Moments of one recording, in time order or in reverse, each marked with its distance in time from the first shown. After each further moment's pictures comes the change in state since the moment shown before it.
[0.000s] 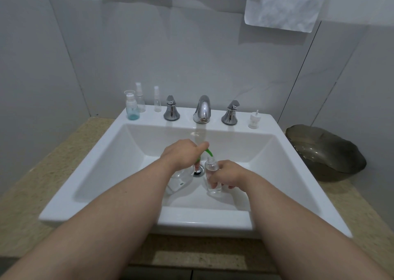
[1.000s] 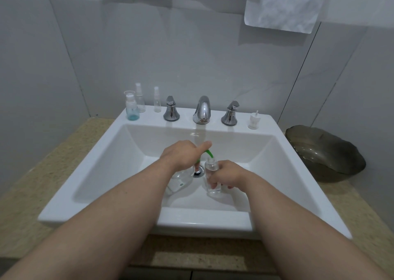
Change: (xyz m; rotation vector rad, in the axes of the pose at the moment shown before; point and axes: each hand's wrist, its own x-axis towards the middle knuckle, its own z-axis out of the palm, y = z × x) left_hand 0.000 0.000 -0.001 0.007 0.010 -0.010; right_hand 0.003 0.000 0.000 0.007 0.010 -0.017
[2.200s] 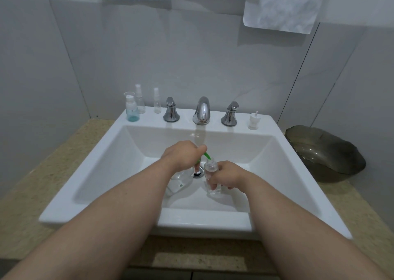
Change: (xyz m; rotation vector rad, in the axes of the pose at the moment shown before) left_hand 0.002 0.001 0.000 0.049 0.007 0.013; right_hand -0.002 0.000 0.000 -0.005 -0.010 -0.015
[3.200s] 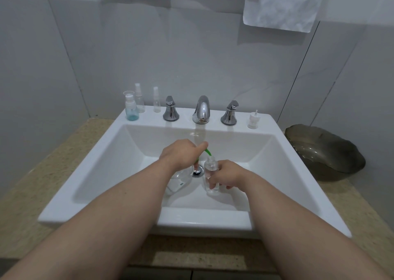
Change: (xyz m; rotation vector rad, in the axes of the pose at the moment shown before) left_hand 0.000 -0.001 0.002 -0.052 0.017 -0.036; right_hand -0.001 0.000 0.000 0.030 0.020 0.013
